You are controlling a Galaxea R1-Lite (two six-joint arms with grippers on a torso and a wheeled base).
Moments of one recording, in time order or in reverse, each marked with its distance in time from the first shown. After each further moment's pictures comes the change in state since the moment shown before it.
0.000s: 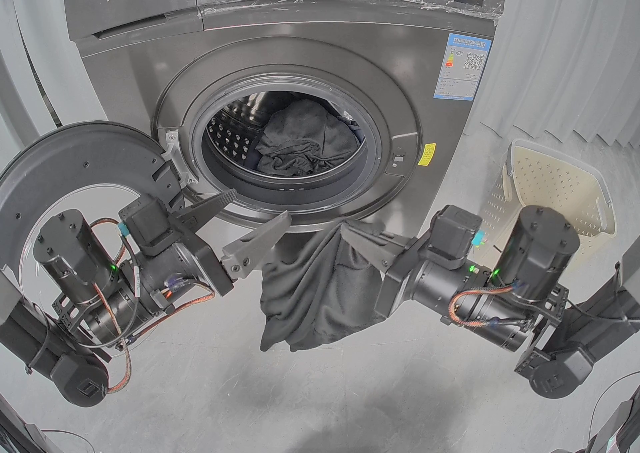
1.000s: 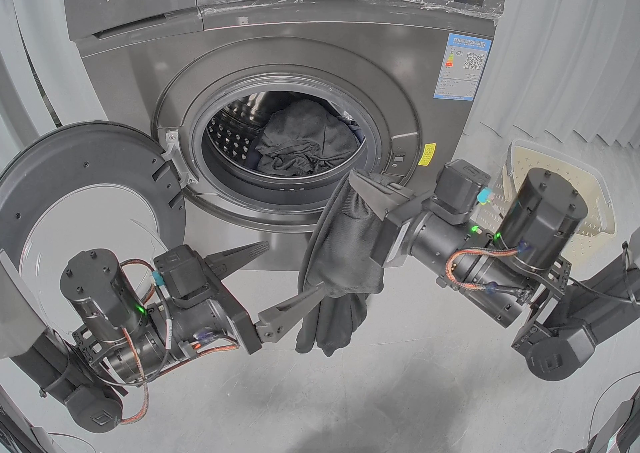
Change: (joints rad) left arm -0.106 0.057 0.097 -0.010 0.001 0.087; right arm -0.004 -0.016 -0.130 0.043 -0.118 0.008
